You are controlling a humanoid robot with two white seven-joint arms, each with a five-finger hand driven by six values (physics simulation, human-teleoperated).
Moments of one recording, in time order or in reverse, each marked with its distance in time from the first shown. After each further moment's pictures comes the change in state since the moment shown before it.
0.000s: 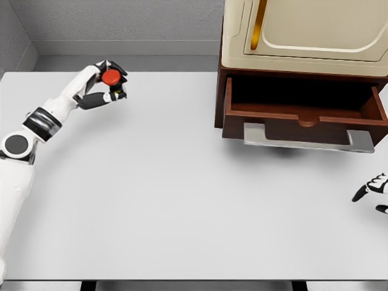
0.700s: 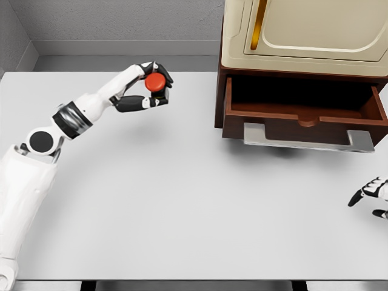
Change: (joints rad) left arm 0.021 -0.039 -0.099 -0.254 0.000 -0.002 -0.058; right arm -0.003 -0.031 0.043 -0.002 -0.004 0.000 0.000
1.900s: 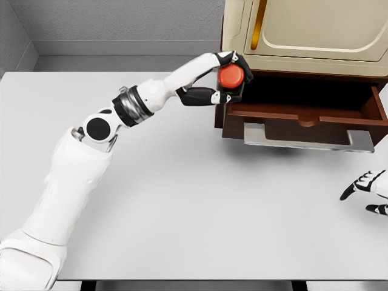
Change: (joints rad) left arm -0.092 -0.222 -0.094 -0.103 -0.102 0.003 -0.022; right arm -0.089 -0.014 0.067 0.000 -0.002 0.000 0.000
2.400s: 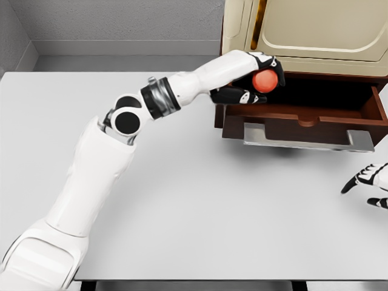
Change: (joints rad) left arm -0.057 -0.102 -0.005 -0.001 -0.321 -0.004 0.002; right arm -0.014 -0.009 -0.013 0.000 -0.026 0.000 0.000
